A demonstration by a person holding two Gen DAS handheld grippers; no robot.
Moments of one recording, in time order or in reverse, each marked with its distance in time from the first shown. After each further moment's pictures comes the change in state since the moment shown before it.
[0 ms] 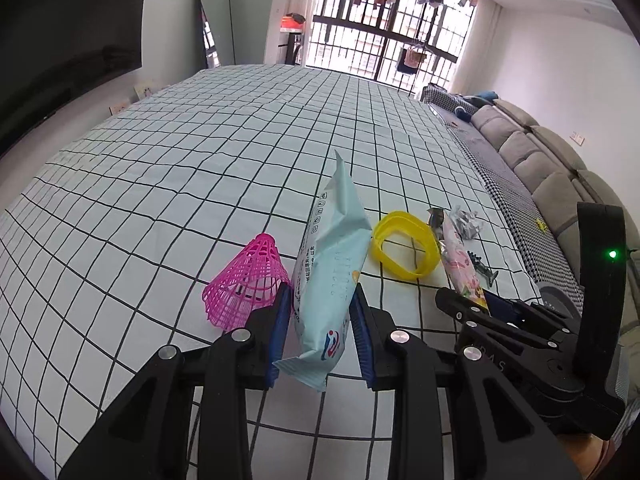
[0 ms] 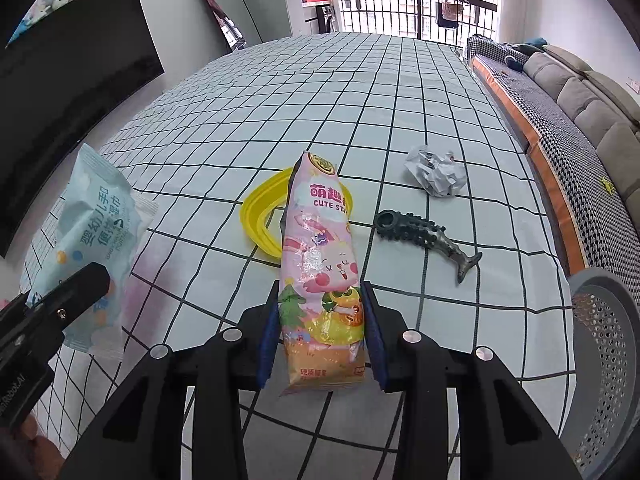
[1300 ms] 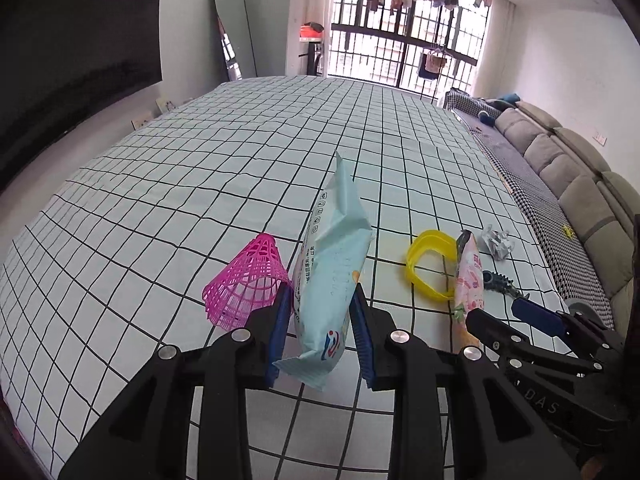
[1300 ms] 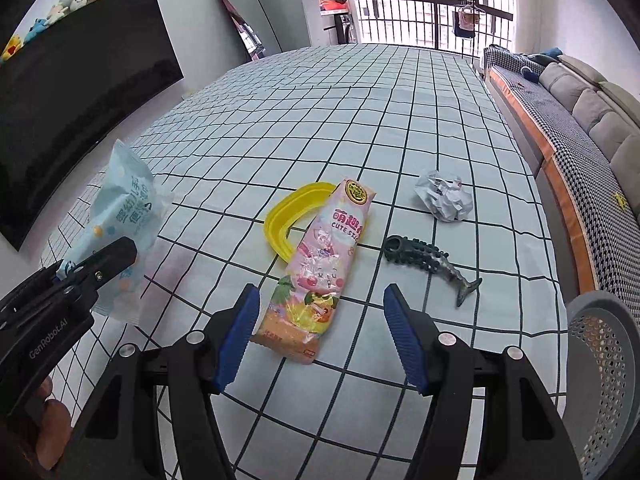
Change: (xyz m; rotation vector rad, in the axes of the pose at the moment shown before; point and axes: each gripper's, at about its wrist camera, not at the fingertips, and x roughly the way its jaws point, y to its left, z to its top) left arm 0.008 0.004 0.017 0.001 -0.036 0.114; right arm 0.000 0.005 0.020 -0.031 -0.012 0.058
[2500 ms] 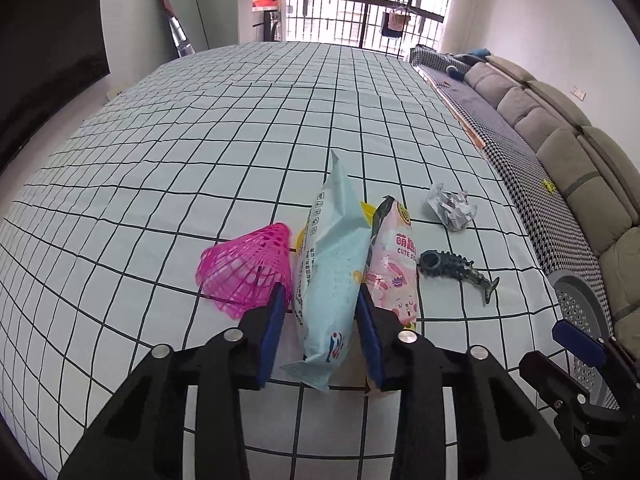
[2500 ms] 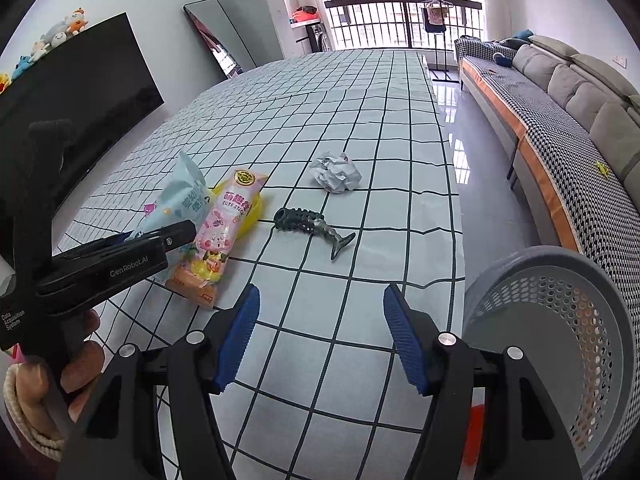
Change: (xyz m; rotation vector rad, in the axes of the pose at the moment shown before) left arm 0.053 -0.085 0.004 0.114 0.136 -0.086; right arm -0.050 -0.085 -0.042 0.088 -0.051 0.002
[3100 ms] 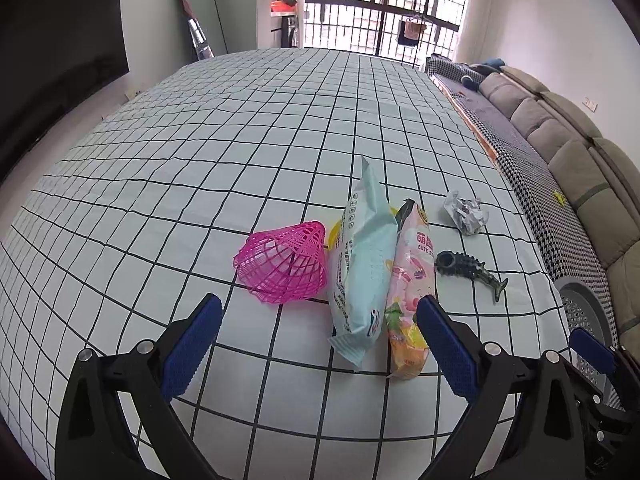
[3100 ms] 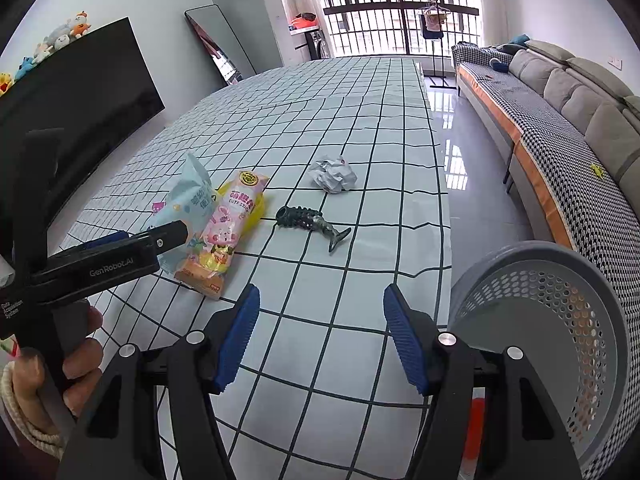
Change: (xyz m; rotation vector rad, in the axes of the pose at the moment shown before) left arm -0.012 0.014 -0.005 -0.034 -0.023 0.057; right arm -0.014 0.000 -0.007 -0.001 -0.027 0.000
